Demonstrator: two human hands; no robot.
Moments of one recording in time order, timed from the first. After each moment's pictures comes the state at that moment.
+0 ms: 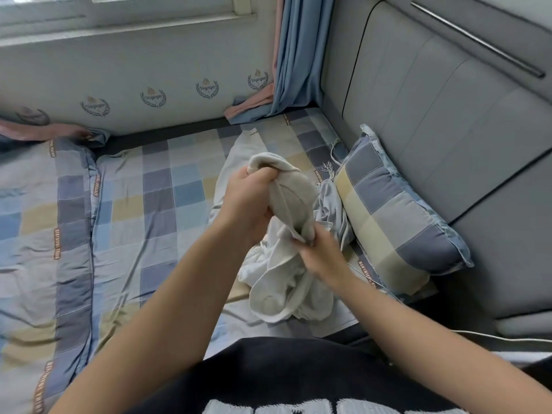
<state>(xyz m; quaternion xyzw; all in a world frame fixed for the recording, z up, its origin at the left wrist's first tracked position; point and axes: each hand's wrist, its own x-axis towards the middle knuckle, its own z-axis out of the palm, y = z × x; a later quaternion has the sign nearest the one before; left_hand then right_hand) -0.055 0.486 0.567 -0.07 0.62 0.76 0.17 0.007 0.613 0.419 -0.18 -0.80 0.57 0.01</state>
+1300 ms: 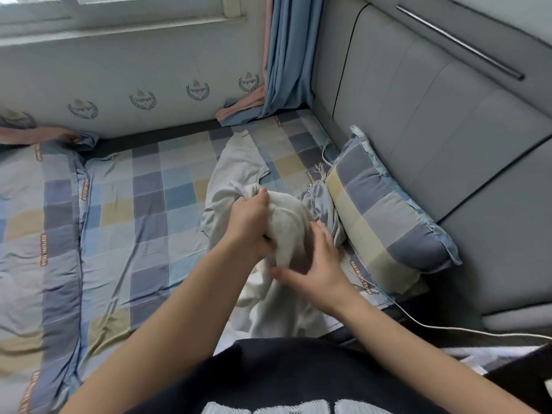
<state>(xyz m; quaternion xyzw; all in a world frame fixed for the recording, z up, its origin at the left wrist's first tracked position) -0.054 0.508 0.511 -0.20 0.59 0.76 0.21 0.062 0.611 0.459 -0.16 -0.86 0.48 -0.03</state>
